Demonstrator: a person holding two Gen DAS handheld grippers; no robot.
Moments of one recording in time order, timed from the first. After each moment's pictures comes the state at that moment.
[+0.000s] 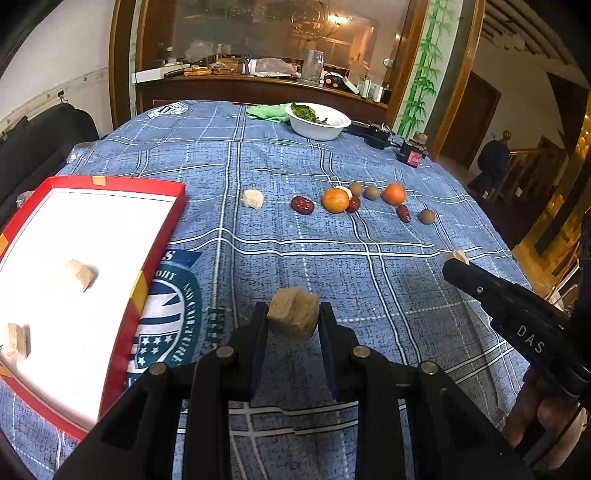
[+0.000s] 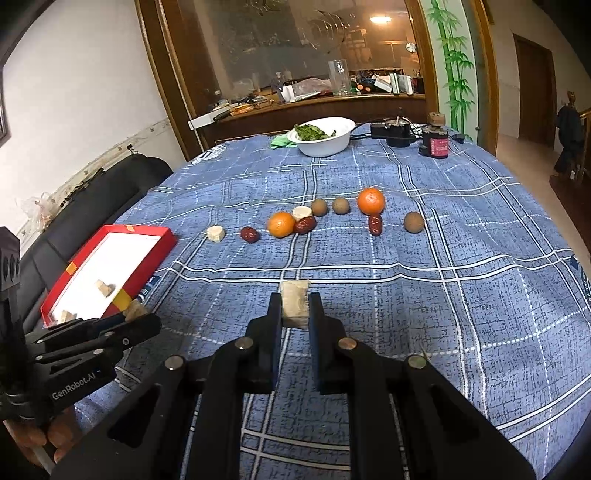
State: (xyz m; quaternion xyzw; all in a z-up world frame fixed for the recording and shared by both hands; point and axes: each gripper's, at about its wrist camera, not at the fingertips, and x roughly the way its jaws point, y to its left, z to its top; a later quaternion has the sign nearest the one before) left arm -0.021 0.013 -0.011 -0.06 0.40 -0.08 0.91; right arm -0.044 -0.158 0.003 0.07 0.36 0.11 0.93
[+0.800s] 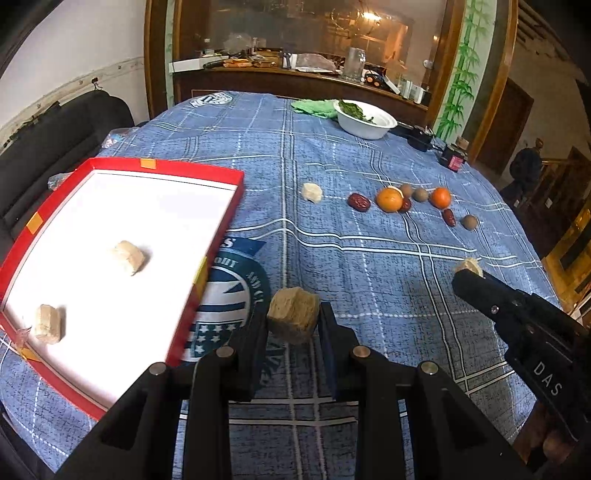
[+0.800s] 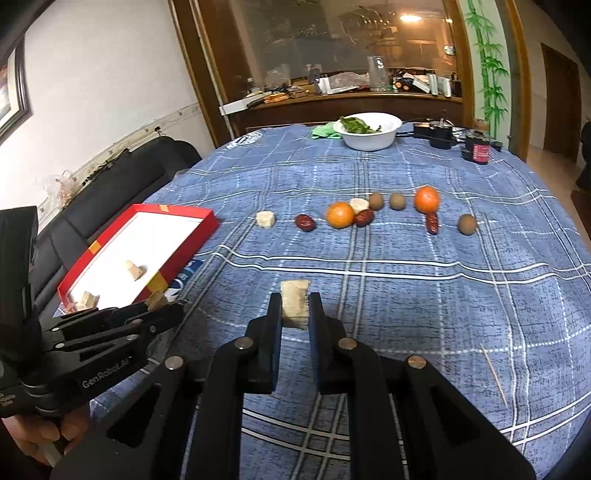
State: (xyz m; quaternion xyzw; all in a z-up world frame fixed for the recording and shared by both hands) left arm -0.025 0.046 -0.014 -0.06 0.42 -0.01 0.91; right arm -0.048 -0.110 0.002 0.04 0.36 0.17 0.91
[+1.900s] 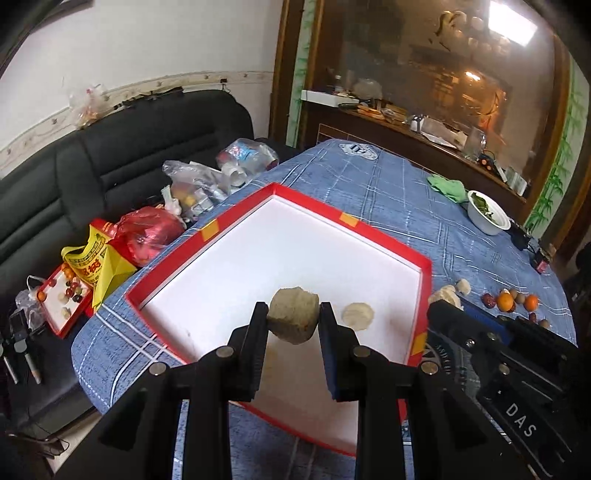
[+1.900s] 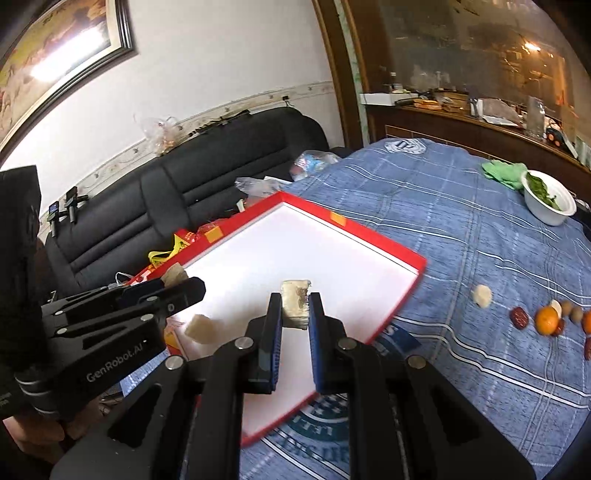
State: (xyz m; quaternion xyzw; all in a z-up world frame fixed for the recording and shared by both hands) left arm -0.062 0.197 0.025 -0.13 0.35 0.18 0.91; right arm -0.024 0.078 0.029 -0.03 0.35 0.38 0.86
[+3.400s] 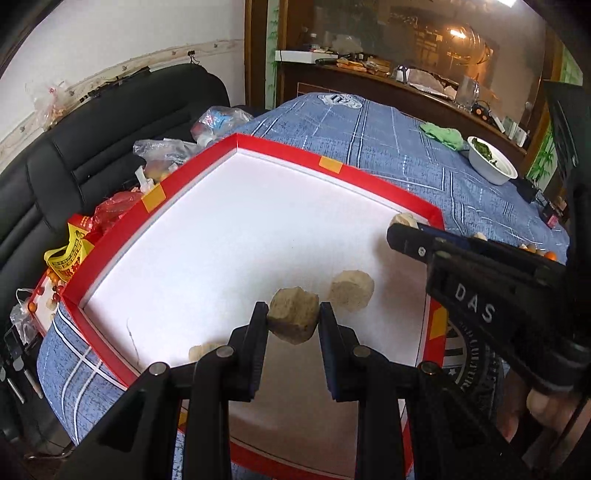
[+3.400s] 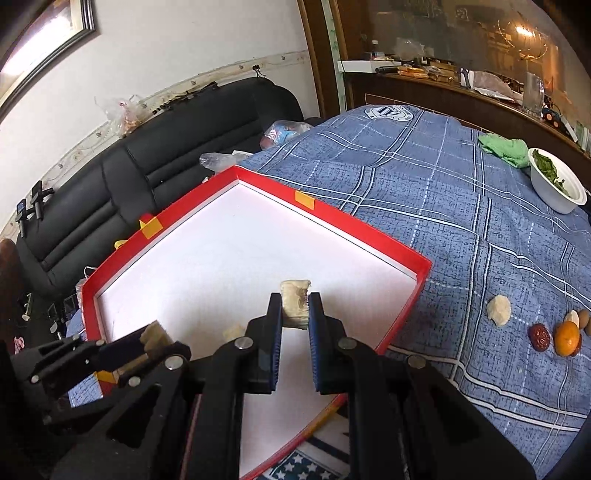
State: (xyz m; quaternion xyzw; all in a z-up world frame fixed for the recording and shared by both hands) left arm -0.022 0.189 -0.021 -0.10 0.42 0.14 0.89; right arm 0.045 0.109 -0.014 -0.05 0.41 0.32 0.85
